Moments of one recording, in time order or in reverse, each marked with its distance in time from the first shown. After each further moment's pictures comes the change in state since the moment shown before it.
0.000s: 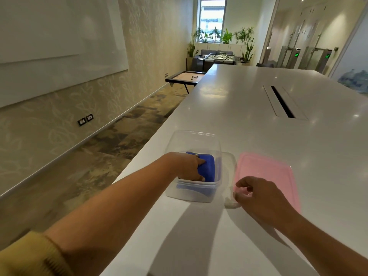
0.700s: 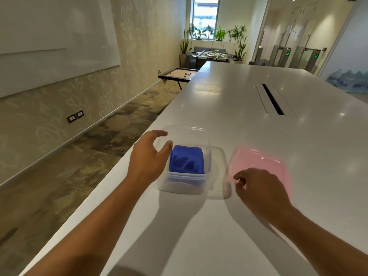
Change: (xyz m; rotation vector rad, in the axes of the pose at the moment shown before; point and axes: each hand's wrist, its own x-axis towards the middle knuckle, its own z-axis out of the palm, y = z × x) left_hand -0.073 -0.010 0.023 -0.882 1.031 -0.241; right_hand -0.009 -0.006 -0.016 -0.388 0.200 -0.133
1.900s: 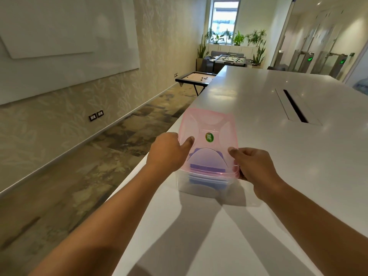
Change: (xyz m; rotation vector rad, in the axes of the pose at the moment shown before) left_hand 0.024 0.006 -0.018 0.374 -0.095 -0.024; right_hand 0.054 -0.079 -0.009 1.059 -0.048 0.392
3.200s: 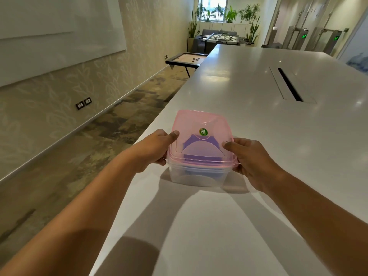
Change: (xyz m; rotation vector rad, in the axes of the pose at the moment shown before) left_hand 0.004 -0.030 0.005 -0.506 -0.580 -0.249; right_hand 0.006 0.031 -0.008 0.195 -0.225 0.130
